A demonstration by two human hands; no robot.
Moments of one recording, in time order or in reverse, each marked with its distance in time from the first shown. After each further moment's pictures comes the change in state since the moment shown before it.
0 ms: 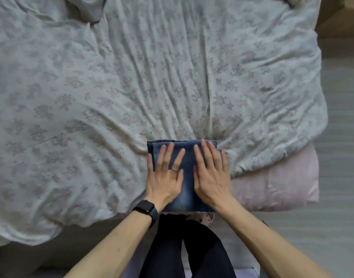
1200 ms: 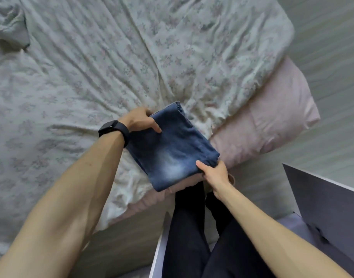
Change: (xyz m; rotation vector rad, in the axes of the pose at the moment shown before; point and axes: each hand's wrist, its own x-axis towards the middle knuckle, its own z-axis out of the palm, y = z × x) left_hand 0.149 0.020 -0.056 -0.082 -0.851 -0.160; right_hand -0.121 0.010 0.066 1.477 -0.100 1.411
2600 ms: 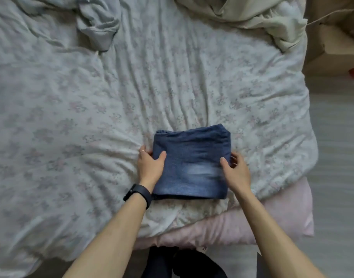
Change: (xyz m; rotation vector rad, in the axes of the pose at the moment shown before) left_hand 0.011 -0.065 0.031 -1.117 0.671 -0.244; right_hand 0.020 -0.232 0.081 -0.732 0.056 -0.642
